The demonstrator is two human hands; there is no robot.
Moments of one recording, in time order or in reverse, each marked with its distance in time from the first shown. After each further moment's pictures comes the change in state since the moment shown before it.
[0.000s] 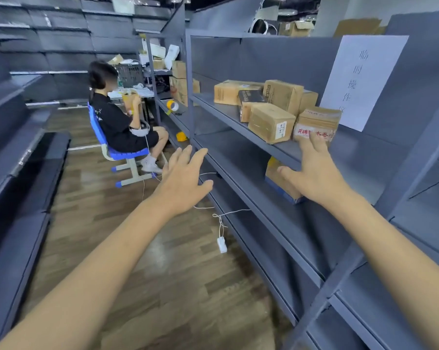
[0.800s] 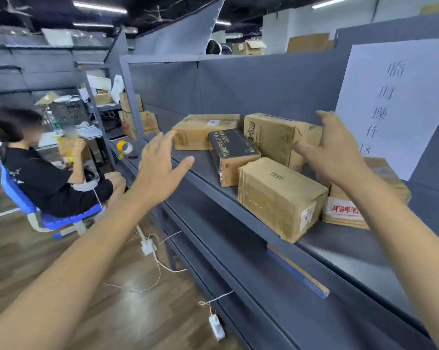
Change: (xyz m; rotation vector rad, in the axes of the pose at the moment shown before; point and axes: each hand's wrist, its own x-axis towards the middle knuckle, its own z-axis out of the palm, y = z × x) left_hand 0.394 -0.087 0.057 -0.204 0.193 0.134; right_hand 0.347 0.095 0.055 0.108 0.342 0.207
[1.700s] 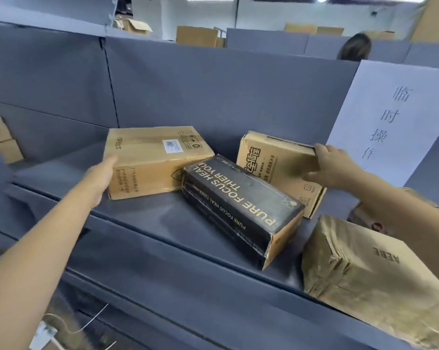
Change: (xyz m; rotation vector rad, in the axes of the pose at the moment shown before) left_hand 0.323 -0.233 0.174 -0.813 -0.392 -0.679; right_hand 0.165 0.030 0.128 -0.823 -0.187 0.554
